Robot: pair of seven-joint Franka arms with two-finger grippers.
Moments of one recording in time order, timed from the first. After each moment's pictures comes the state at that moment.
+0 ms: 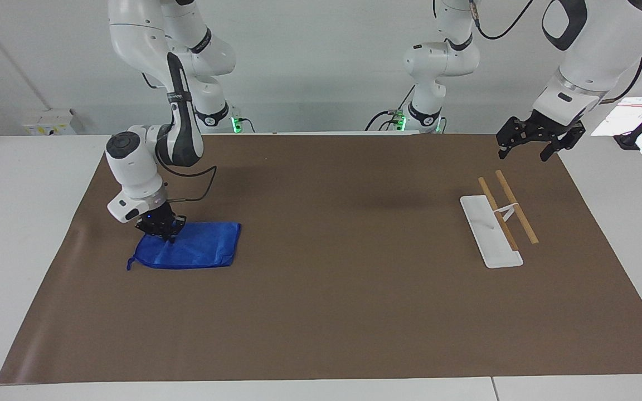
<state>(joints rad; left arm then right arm) -0.06 0.00 -0.01 -1.58 0.00 1.56 0.10 -0.02 0.17 -0.05 -2.28 -0.02 2.55 -0.09</state>
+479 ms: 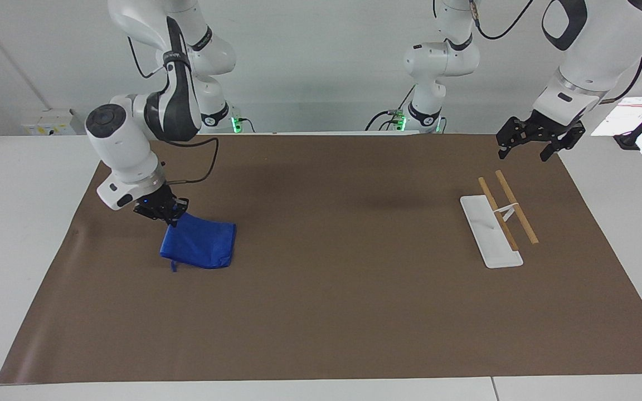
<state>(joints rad) -0.06 0.00 -0.01 -1.58 0.00 1.56 0.10 0.06 0.06 -0.03 -1.97 0.06 2.06 0.01</state>
